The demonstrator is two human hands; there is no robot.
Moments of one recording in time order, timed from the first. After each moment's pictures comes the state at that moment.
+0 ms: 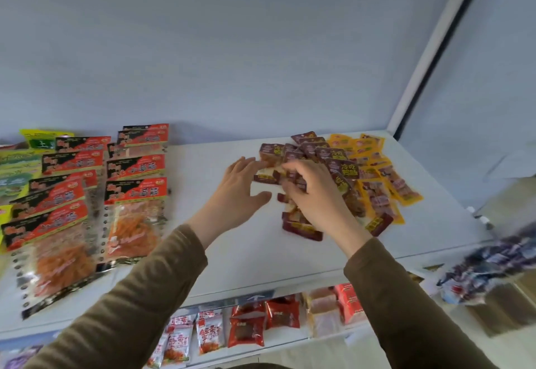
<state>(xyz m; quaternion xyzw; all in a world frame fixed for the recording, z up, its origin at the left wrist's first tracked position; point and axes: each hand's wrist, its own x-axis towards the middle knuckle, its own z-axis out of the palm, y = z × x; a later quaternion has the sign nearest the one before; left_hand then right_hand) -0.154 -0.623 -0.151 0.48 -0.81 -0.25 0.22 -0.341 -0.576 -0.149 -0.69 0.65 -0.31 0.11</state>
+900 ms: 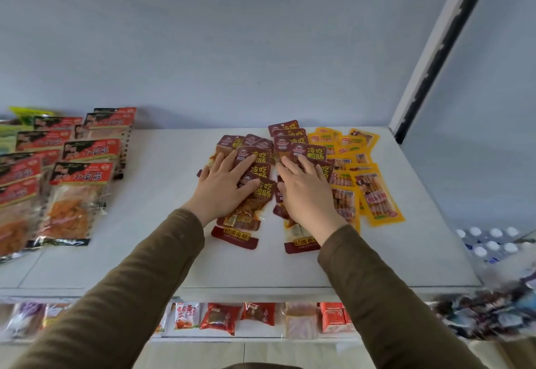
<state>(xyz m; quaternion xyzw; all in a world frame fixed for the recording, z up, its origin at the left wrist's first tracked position) -0.261 -0.659 -0.199 0.62 -0.77 -0.13 0.05 -0.463 -0.626 -0.198 -0.78 0.62 -0.10 0.03</state>
